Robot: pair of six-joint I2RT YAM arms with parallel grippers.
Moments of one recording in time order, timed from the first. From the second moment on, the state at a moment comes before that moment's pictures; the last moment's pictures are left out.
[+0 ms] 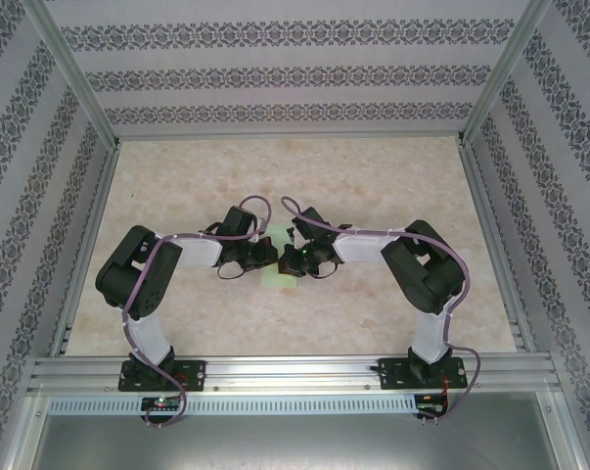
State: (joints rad) left arm -0.49 1.81 0.84 -0.01 0.51 -0.74; right arm 0.71 1.91 1.04 -0.22 -0.49 0.74
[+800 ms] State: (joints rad) left arm -0.49 1.81 0.84 -0.01 0.51 -0.77; right arm 0.70 1.78 0.82 -0.09 -0.52 0.71
